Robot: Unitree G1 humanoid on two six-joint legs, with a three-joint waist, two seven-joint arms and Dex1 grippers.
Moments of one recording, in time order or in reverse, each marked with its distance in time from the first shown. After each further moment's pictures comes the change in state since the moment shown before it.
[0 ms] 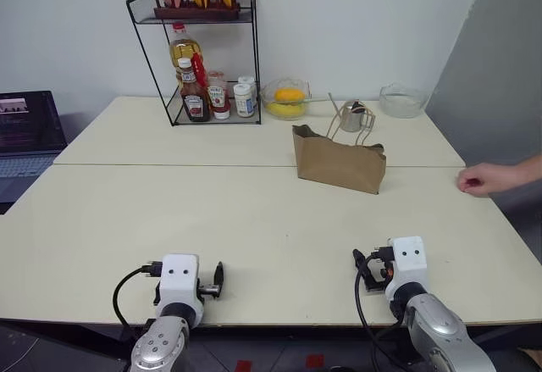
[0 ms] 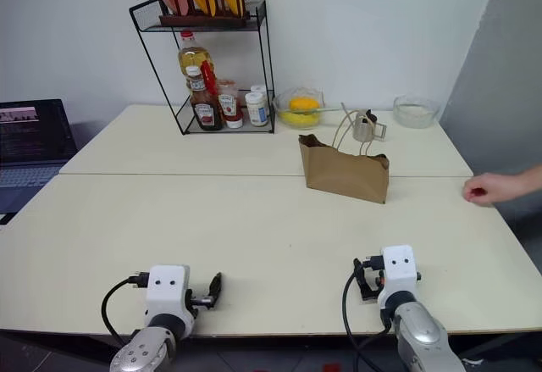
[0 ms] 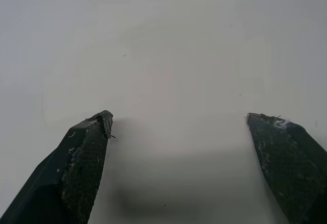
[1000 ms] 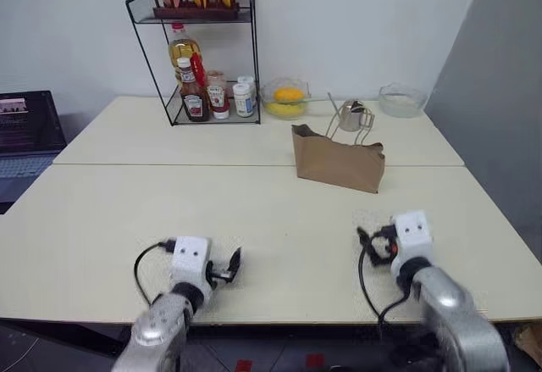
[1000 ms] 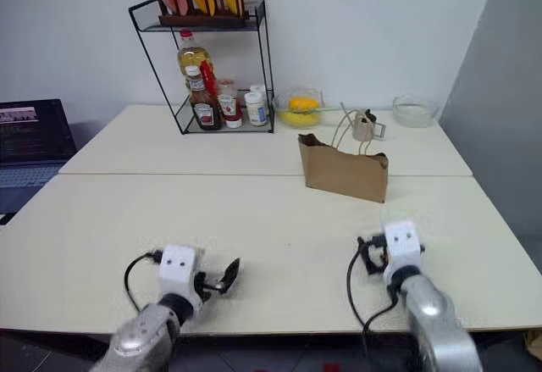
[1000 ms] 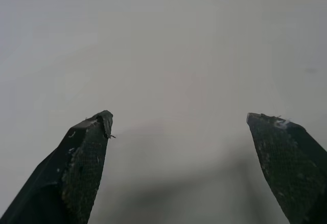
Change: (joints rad) left arm -0.309 0.249 0.044 0.016 -0.212 0.099 -0.313; right arm -0.395 -0.242 -0.077 0.095 -0.007 0.049 0.094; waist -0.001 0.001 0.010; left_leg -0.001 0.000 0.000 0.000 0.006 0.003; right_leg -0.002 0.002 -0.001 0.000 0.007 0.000
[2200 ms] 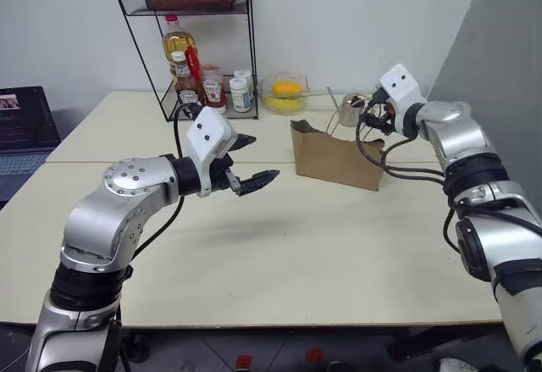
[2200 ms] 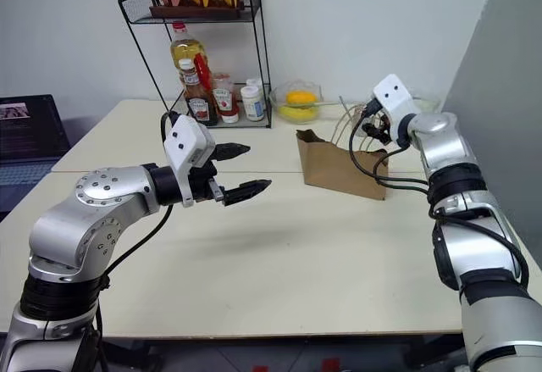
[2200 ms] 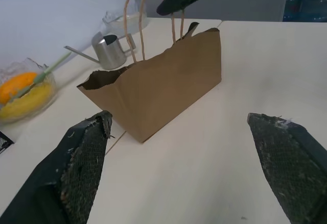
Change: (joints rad) left arm -0.643 0.305 -0.063 0.213 -0.224 0.080 -0.375; right arm -1.110 -0.150 0.204 1.488 -0.158 -0.528 0.450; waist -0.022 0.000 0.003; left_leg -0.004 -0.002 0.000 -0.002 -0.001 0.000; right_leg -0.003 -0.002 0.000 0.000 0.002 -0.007
